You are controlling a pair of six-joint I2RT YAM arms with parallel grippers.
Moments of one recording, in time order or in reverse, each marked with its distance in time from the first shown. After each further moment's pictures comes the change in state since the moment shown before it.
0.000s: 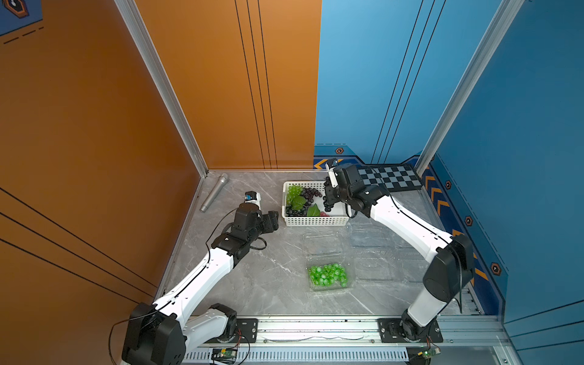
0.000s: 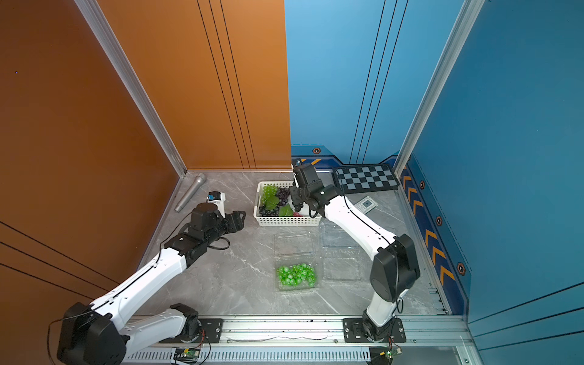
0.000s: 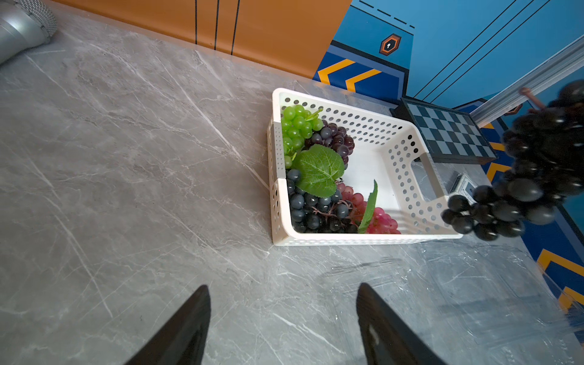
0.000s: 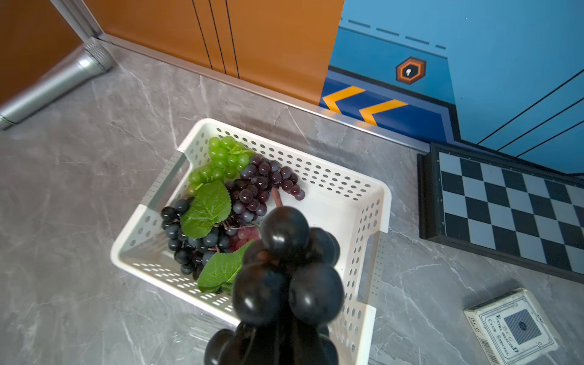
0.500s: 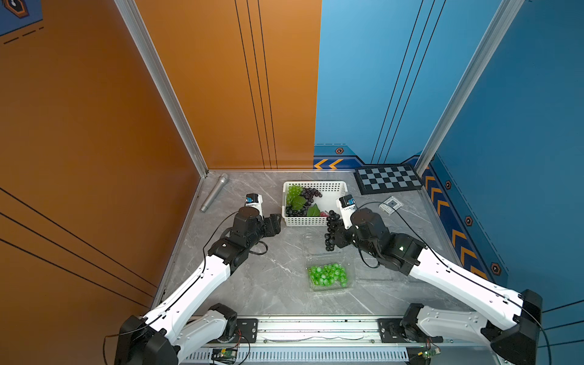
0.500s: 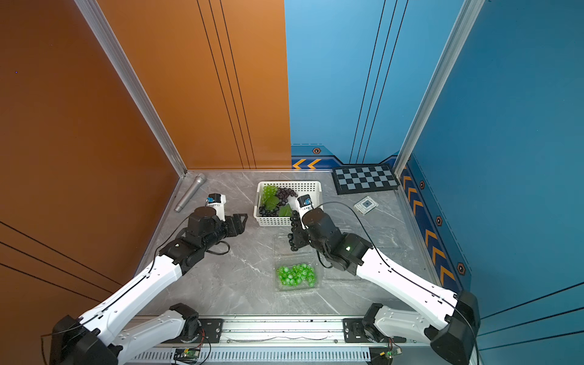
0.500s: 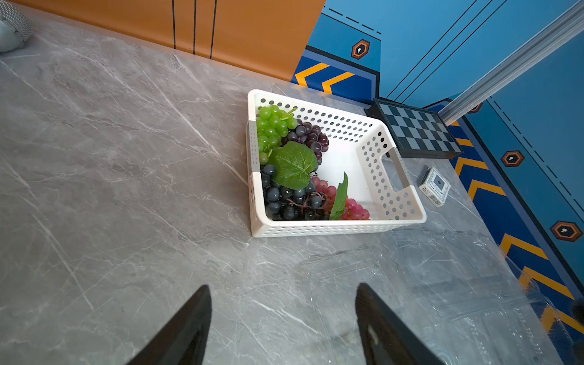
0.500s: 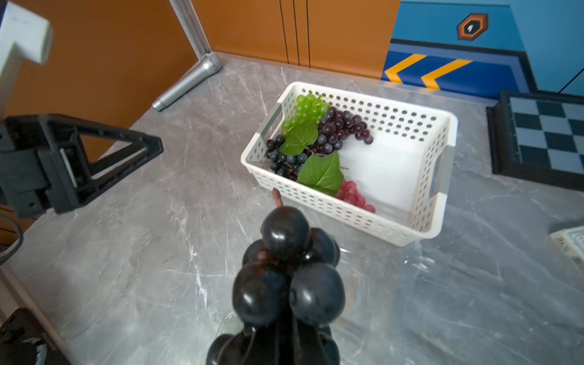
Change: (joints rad) left arm -0.065 -0.086 -0.015 -0.034 0.000 -0.024; right arm 0.298 -0.534 -0.519 0.061 0.052 0.271
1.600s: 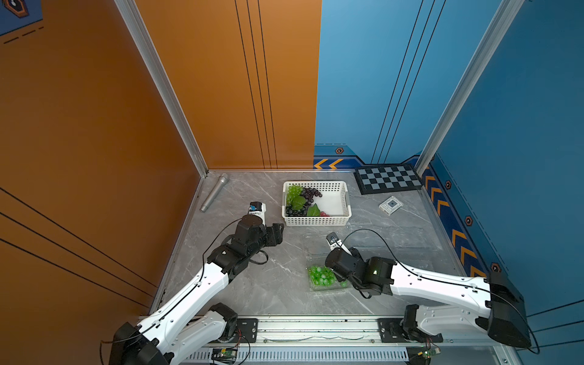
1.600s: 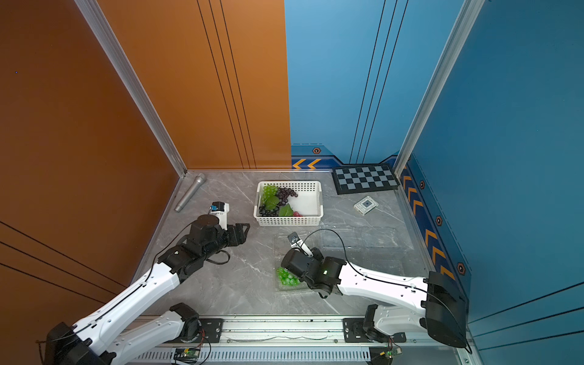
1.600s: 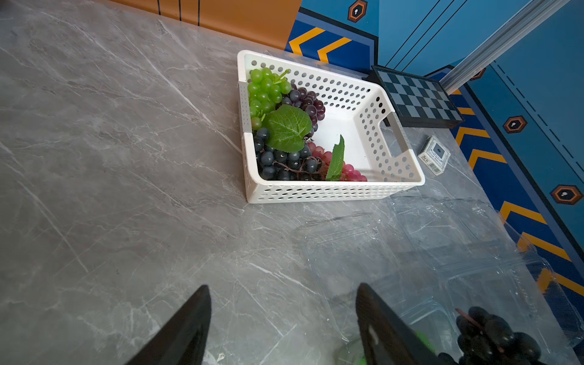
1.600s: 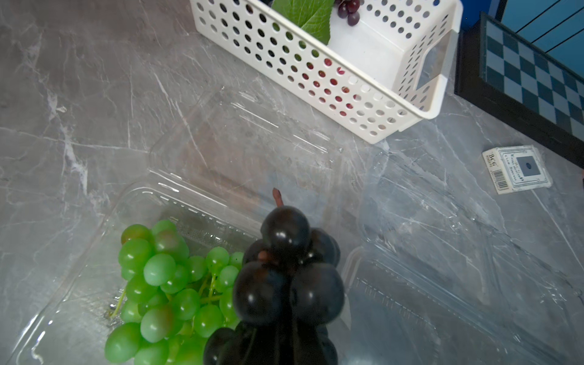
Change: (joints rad) left arm -0.063 -0.058 -0.051 -0.066 -0.019 -0.010; right arm 0.261 0.153 -0.172 -0.147 0.325 0.041
